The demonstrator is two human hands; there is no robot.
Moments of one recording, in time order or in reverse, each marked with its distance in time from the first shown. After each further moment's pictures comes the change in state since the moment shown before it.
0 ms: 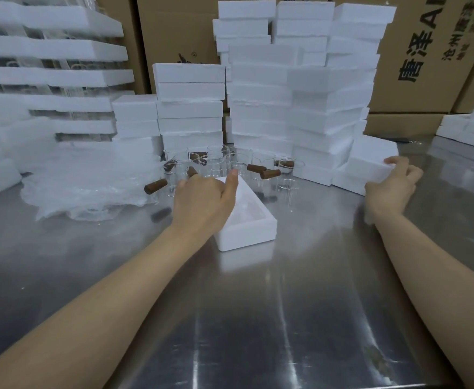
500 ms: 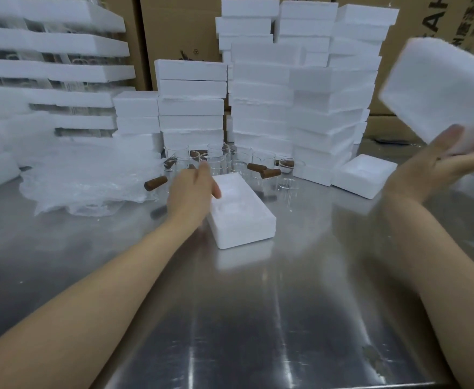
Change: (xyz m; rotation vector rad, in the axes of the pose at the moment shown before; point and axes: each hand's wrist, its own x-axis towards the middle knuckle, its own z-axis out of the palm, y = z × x) left_hand 0.012 -0.017 0.005 -0.600 0.101 -0.389; right_hand -0.004 -0.055 -0.033 0.739 0.658 -0.198
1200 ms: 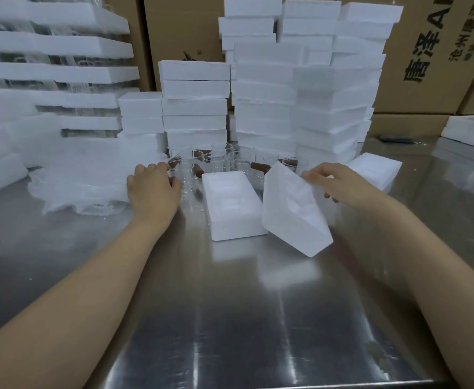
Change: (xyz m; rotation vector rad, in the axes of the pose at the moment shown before) left_hand 0.030 -0.045 -0.039 0.793 0.118 0.141; right_hand -0.038 -0.017 0.006 -0.535 -1.602 0.294
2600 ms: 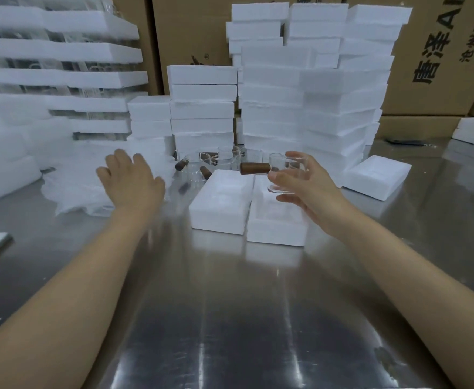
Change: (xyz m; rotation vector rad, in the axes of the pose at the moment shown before) left_hand 0.009 -0.020 -0.031 0.230 0.014 -0.139; right_hand -0.020 -0.051 0.054 0.821 -0.024 -0.084
